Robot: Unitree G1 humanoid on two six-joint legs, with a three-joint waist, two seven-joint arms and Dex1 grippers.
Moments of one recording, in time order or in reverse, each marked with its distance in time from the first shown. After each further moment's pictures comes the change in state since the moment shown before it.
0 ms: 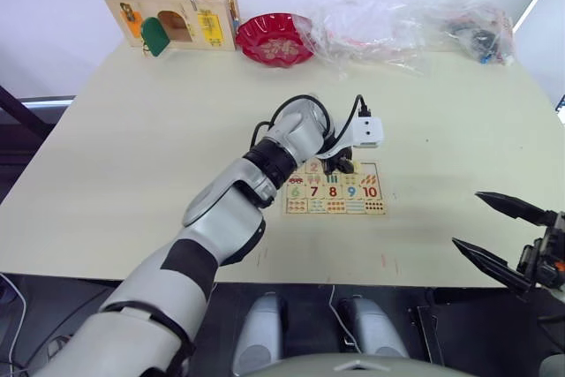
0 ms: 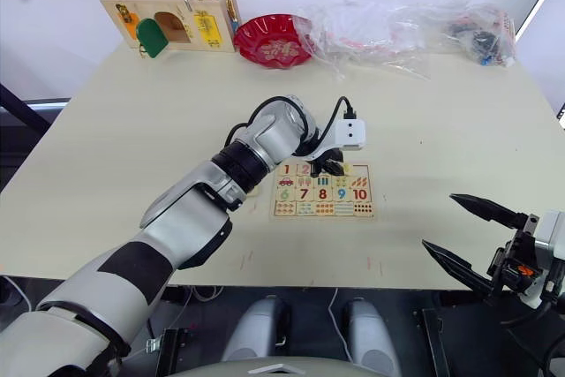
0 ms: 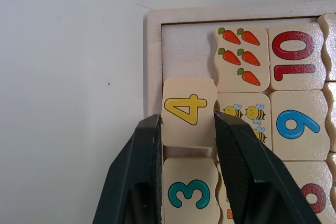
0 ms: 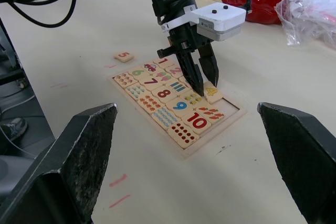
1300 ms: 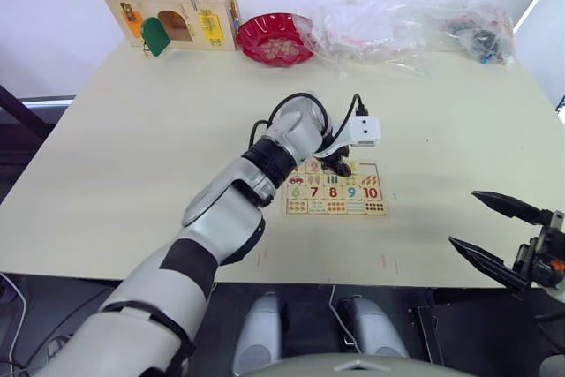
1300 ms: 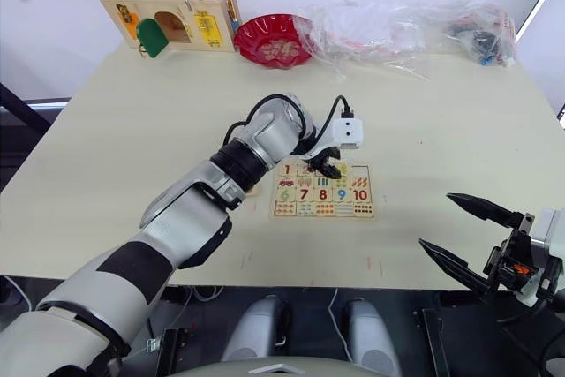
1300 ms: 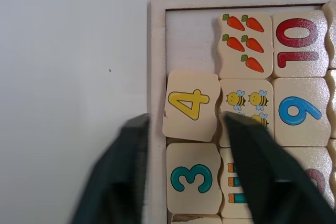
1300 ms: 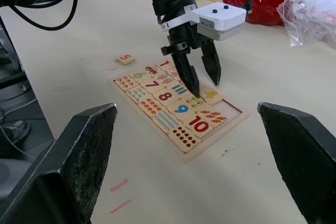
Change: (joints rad) left arm -0.001 0.000 0.020 -0.001 0.036 0.027 -0.042; right arm -0.015 0.000 0.021 0.001 0.001 0.000 -0.010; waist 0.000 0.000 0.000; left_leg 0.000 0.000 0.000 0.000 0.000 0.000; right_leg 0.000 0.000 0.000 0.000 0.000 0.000
